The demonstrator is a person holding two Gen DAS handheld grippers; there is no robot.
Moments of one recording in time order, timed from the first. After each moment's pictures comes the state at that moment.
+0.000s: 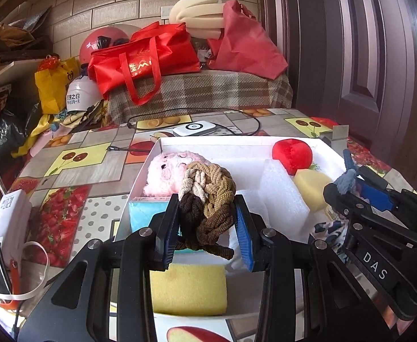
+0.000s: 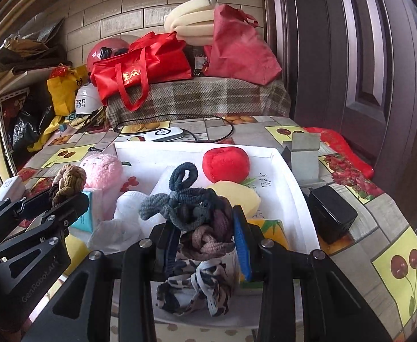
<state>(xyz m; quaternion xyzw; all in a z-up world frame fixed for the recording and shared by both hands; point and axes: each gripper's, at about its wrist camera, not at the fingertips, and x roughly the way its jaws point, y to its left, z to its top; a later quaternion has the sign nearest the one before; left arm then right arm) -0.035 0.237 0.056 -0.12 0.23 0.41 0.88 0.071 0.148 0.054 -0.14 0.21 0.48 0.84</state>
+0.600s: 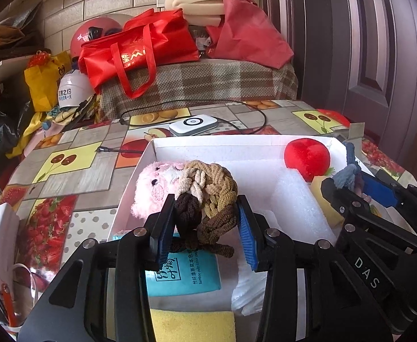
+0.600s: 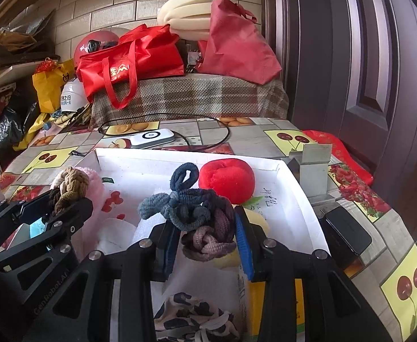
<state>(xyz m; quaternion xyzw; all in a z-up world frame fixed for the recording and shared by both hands) -0.010 0.273 0.050 -0.13 0.25 0.40 0.87 0.086 0.187 0.053 -0.15 0.22 0.45 0.85</state>
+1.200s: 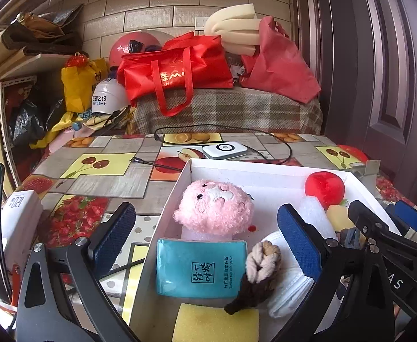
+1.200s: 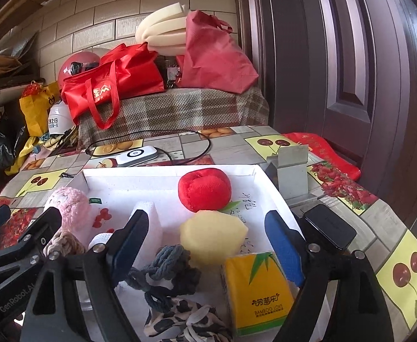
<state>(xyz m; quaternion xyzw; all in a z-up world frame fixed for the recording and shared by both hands) -0.044 0.267 0.060 -0.14 0.17 0.47 0.85 0.092 0.167 0.060 -0.10 0.20 0.42 0.88</state>
